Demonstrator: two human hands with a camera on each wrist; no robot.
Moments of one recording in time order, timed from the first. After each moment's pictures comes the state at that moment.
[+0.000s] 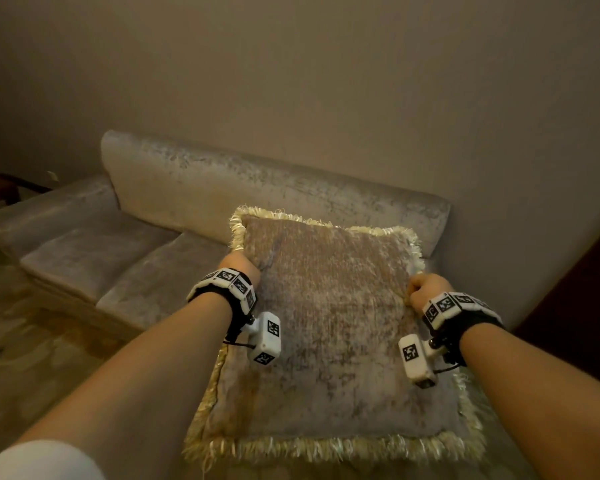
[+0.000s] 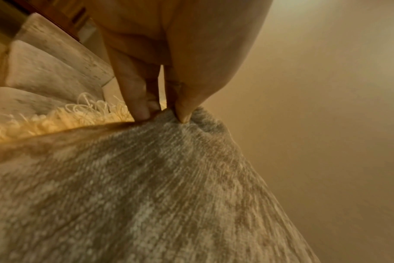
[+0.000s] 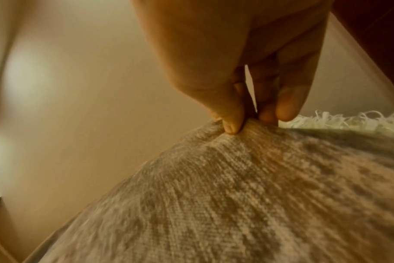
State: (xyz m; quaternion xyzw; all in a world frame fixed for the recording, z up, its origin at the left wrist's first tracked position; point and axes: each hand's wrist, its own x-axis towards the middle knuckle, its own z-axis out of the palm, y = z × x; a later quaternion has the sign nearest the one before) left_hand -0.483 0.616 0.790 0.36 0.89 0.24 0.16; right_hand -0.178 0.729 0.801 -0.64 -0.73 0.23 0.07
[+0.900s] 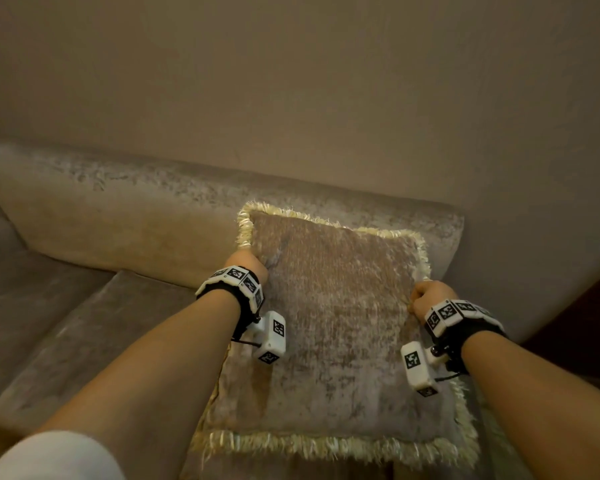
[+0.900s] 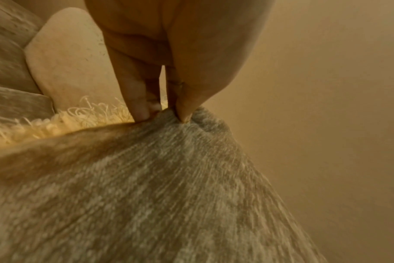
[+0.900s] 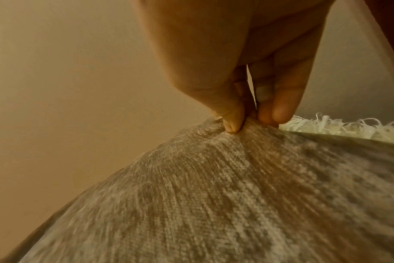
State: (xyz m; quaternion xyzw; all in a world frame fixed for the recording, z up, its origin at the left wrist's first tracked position) left_hand -0.592 0.975 0.749 0.43 0.86 0.18 0.19; right_hand -0.275 1.034 0.739 -0.71 -0.65 0.26 0.06
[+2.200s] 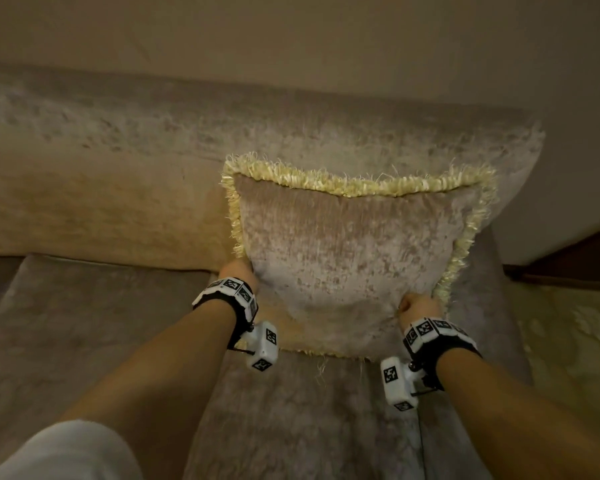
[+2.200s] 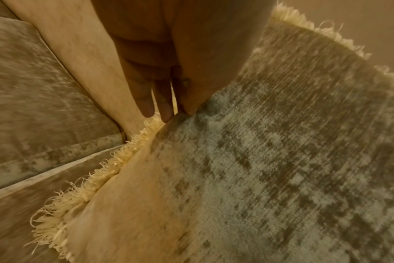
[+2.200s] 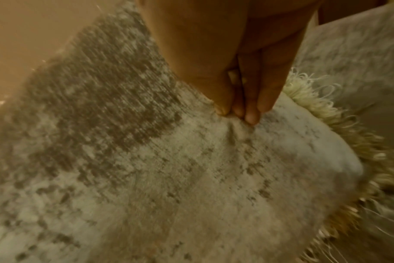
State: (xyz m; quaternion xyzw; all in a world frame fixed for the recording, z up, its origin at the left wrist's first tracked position) left_hand -0.656 1.175 0.536 0.47 0.82 -0.01 0.34; right_hand -0.341 1.171 0.511 -0.78 -0.55 0.30 -0.07
